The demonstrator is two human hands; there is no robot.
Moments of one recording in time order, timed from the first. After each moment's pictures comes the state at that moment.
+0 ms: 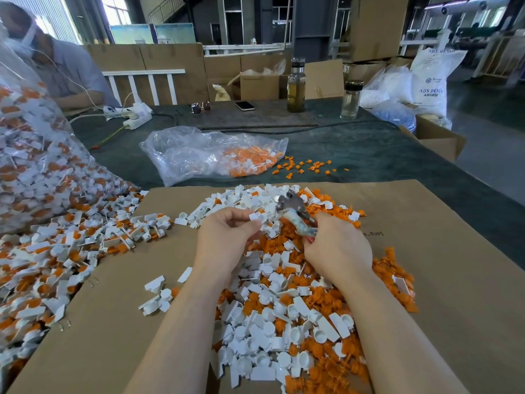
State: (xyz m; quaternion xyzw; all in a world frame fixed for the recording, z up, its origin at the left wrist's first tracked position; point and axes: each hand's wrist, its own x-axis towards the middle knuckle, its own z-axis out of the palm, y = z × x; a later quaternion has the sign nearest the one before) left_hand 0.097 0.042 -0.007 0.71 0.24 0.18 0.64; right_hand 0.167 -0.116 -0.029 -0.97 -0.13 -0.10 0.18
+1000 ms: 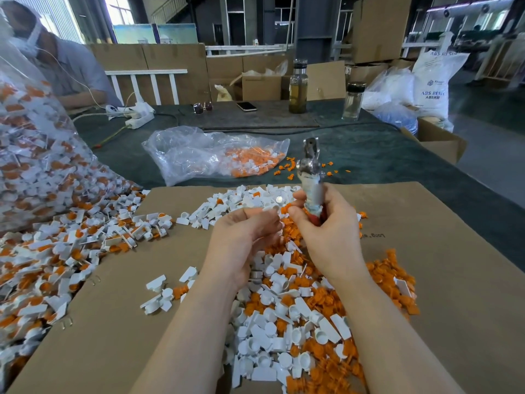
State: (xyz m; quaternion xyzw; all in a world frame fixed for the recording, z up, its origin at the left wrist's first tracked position) left_hand 0.097 0.027 -0.001 0.53 0.18 0.12 0.82; right_hand 0.145 -0.103 -0.006 -0.75 -0.22 -0.14 0.61
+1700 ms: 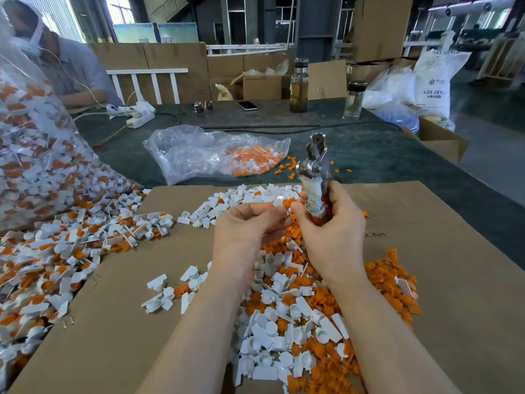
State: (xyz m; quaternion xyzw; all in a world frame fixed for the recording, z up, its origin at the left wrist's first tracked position) left_hand 0.095 0.017 0.003 0.55 0.14 0.18 0.80; right_hand 0.141 -0.101 -0.007 -0.75 -0.22 -0.25 0.57
